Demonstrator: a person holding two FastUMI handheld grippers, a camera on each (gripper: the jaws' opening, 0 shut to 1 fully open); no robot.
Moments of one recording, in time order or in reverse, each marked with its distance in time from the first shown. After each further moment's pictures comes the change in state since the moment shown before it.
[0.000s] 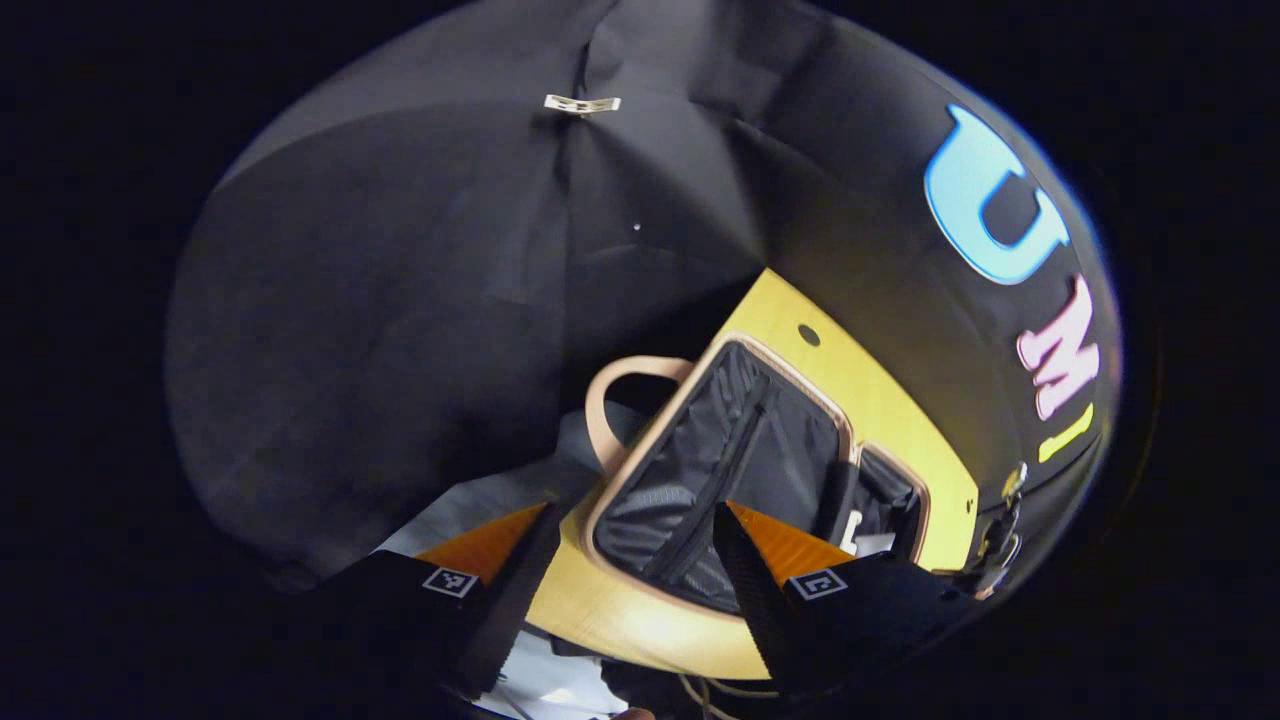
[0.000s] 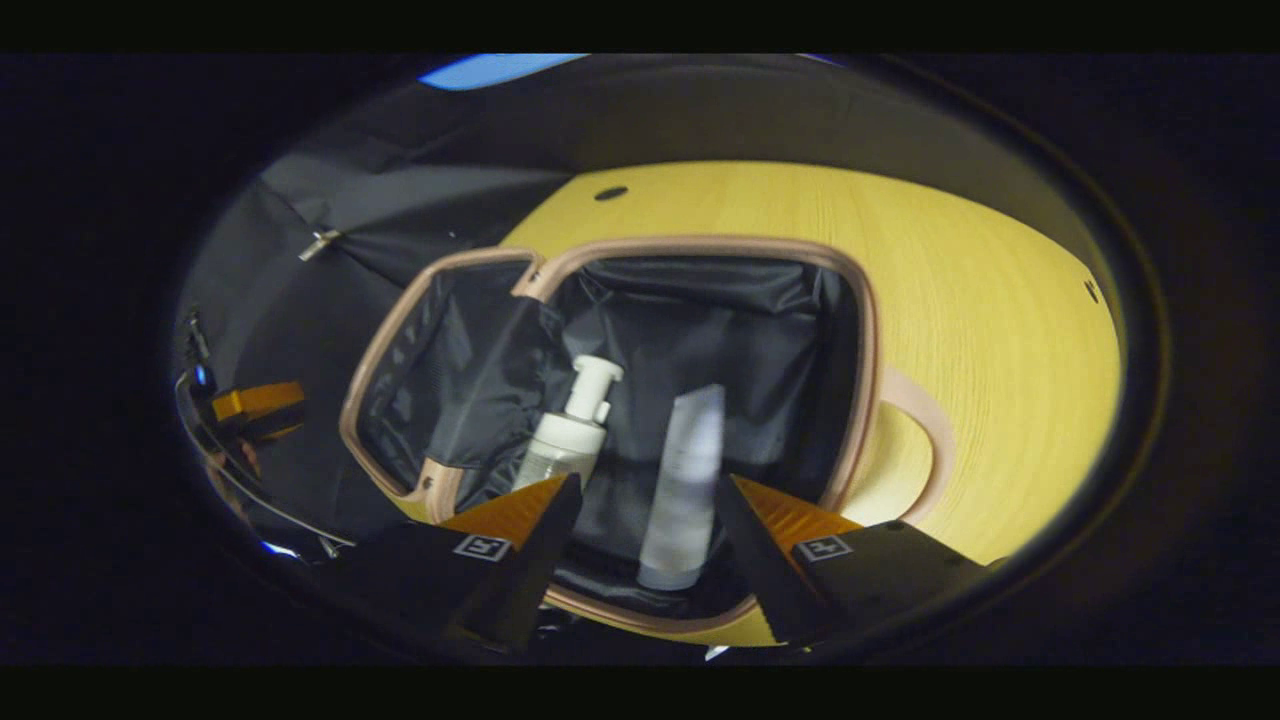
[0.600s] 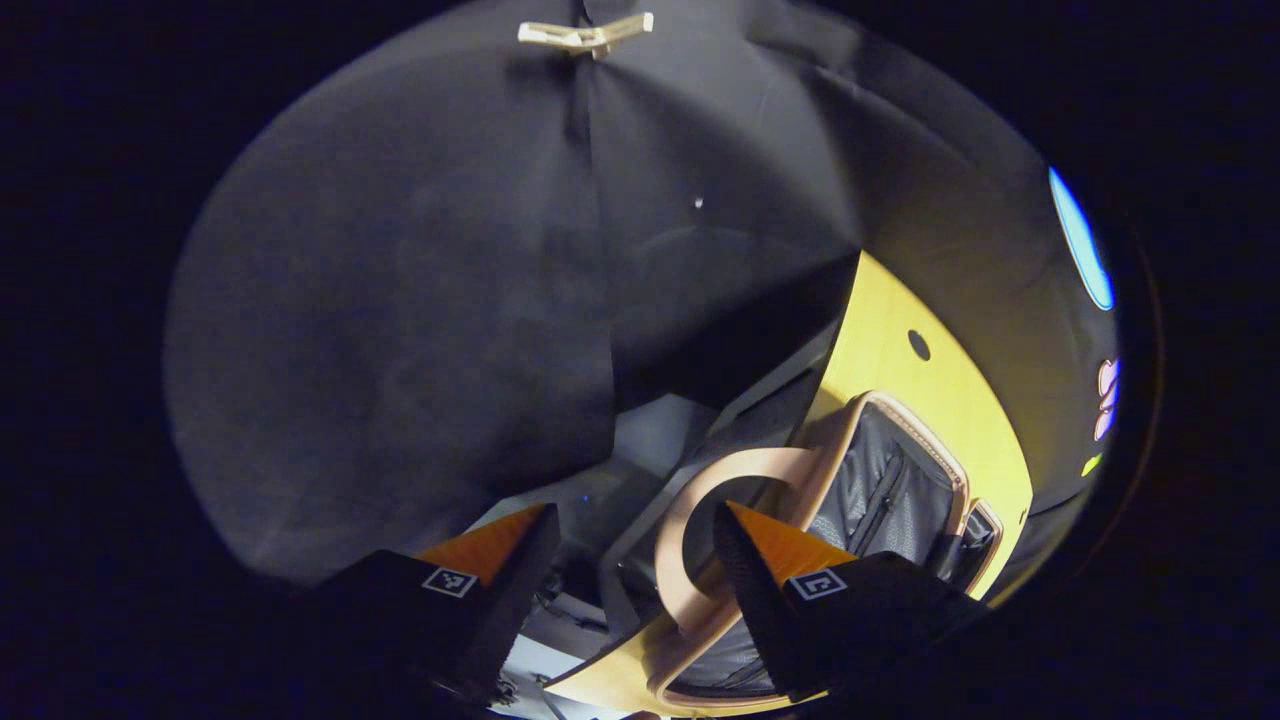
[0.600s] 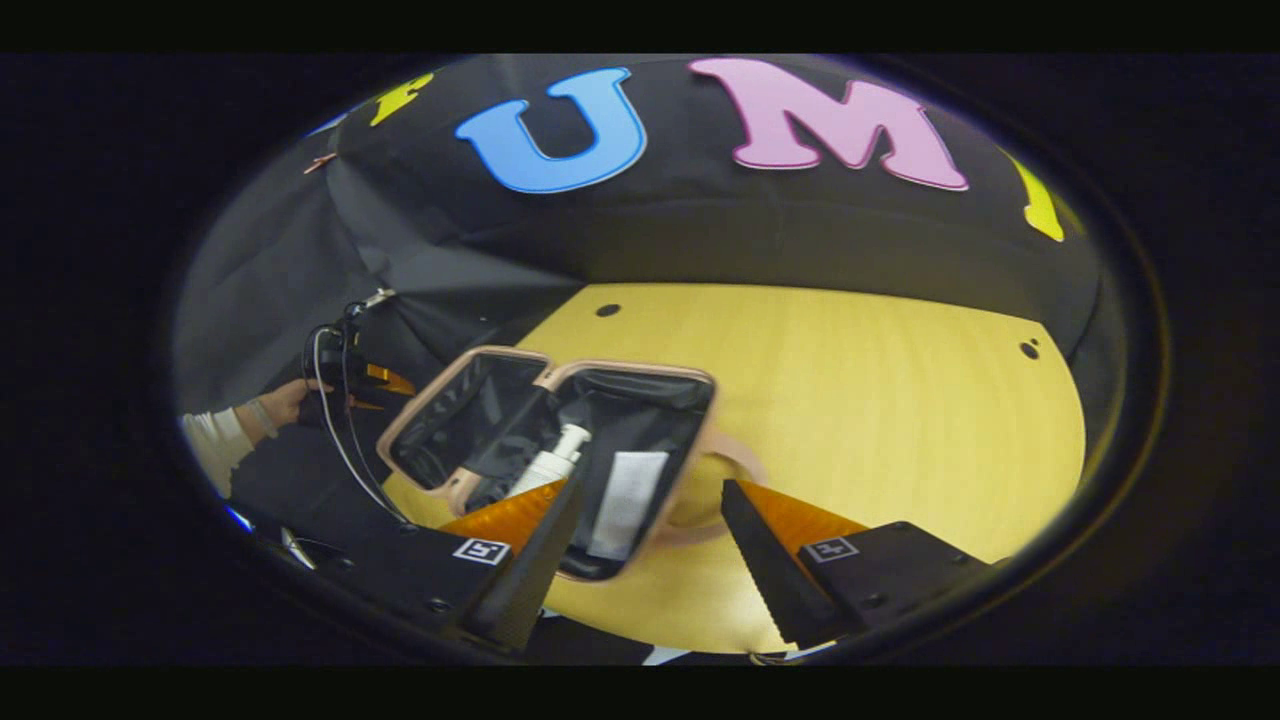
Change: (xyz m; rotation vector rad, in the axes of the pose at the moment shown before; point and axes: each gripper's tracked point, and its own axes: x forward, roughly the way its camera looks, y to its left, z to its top) left arm 0.122 0.045 0.056 0.059 0.188 0.171; right arm -0.141 -0.069 0.021 -0.073 -0.323 -0.077
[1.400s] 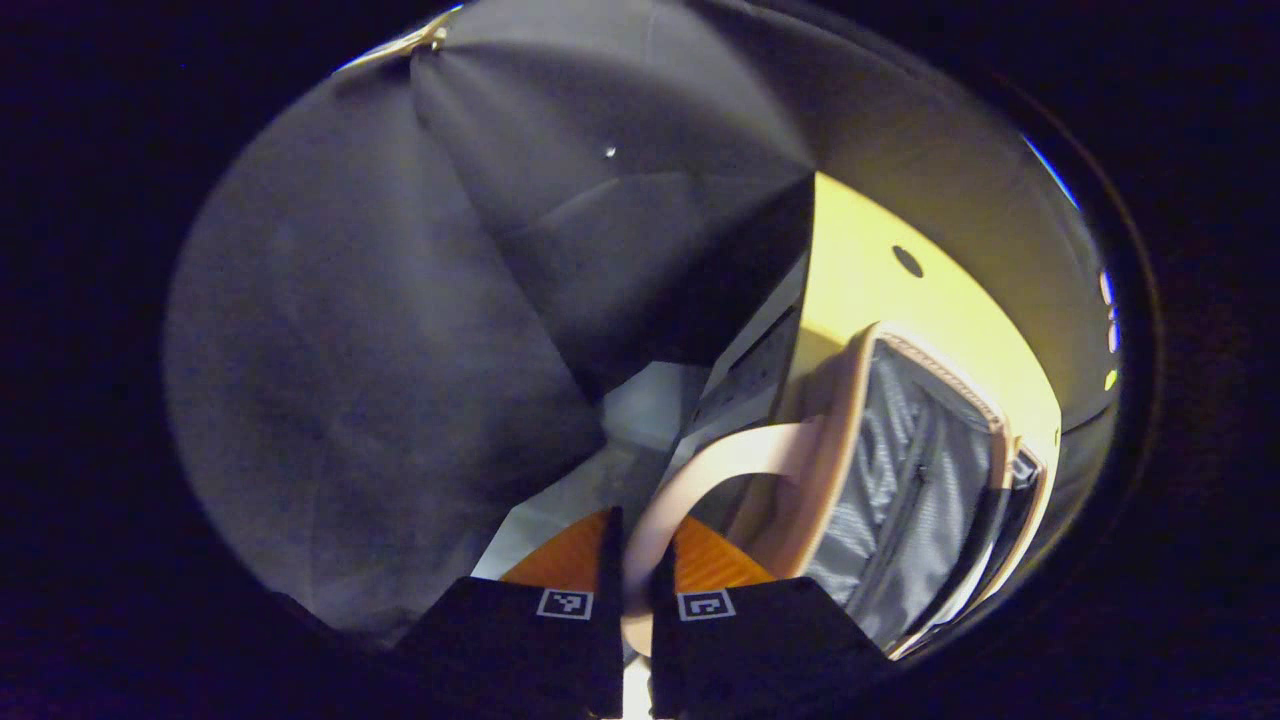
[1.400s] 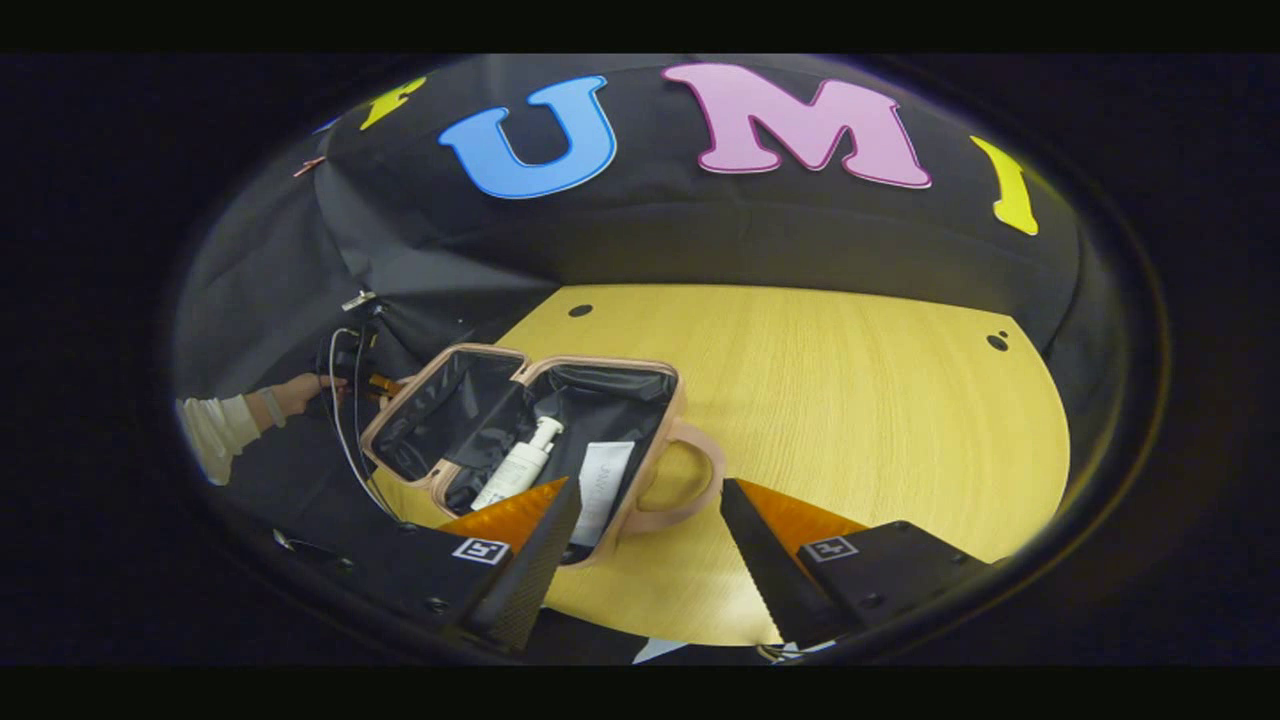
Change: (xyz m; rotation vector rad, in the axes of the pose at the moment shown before) left arm 0.010 -0.027 0.002 0.230 0.027 0.015; right arm -0.017 -0.008 -0.003 -0.006 -0.031 -0.025
